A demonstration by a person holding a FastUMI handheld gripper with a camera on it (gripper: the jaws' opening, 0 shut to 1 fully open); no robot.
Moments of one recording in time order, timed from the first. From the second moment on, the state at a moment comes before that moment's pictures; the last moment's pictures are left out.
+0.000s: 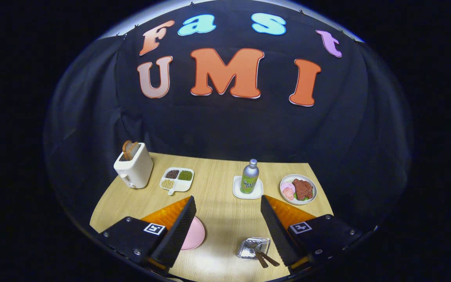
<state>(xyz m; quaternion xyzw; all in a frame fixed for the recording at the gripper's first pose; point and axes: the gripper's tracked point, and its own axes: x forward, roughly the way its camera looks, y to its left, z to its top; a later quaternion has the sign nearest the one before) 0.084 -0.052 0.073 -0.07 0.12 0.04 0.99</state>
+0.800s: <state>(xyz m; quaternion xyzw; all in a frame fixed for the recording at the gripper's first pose) 0.035 -0.011 0.079 -0.01 0.04 0.02 1.00</state>
